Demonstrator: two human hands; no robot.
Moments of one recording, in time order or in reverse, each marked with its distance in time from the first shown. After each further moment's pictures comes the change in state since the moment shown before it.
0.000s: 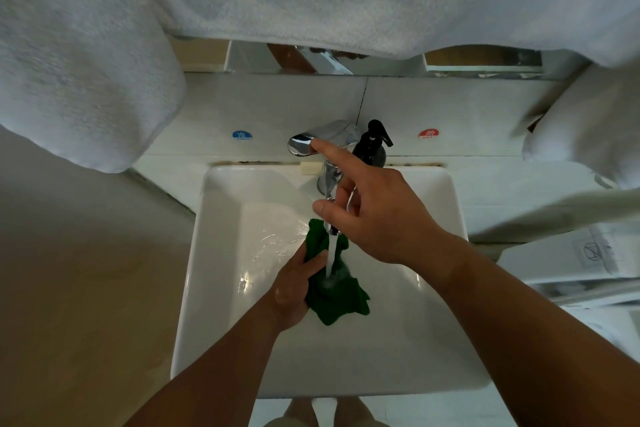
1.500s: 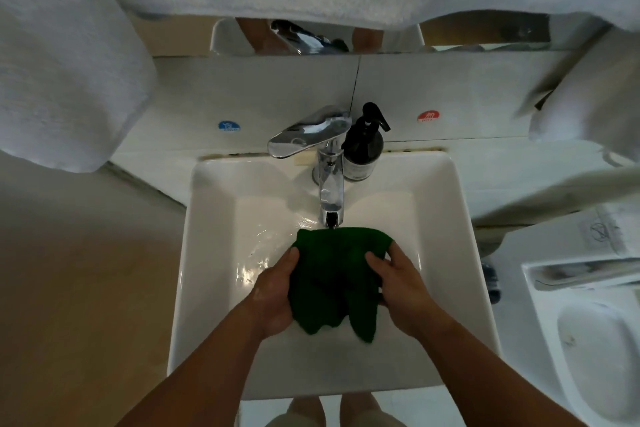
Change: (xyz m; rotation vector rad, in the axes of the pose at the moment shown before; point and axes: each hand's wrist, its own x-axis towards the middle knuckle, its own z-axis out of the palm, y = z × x) left_hand -0.014 0.001 -0.023 -0.194 0.159 -0.294; right_hand -0.075 0.111 0.114 1.086 0.151 0.778
